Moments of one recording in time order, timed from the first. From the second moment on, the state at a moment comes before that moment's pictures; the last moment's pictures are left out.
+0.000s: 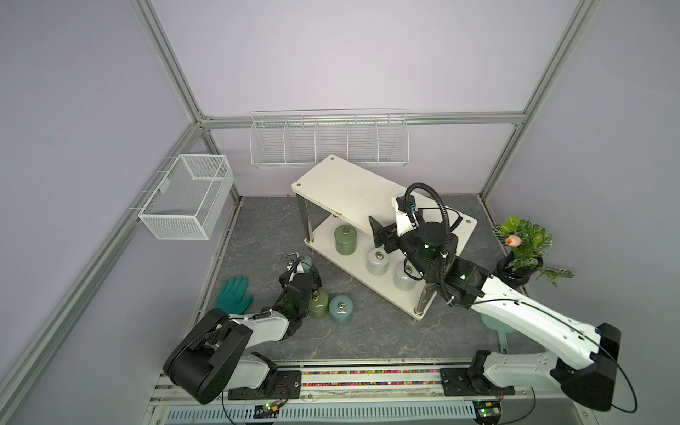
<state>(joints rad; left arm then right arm) -0.59 1.39 0.28 0.70 -0.59 -0.37 0.91 1.24 1.17 -0.02 0.44 0.02</state>
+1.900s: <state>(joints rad) -0.58 1.78 0.52 0.68 -1.02 -0.63 0.92 1.33 1.25 -0.03 0.45 -0.02</state>
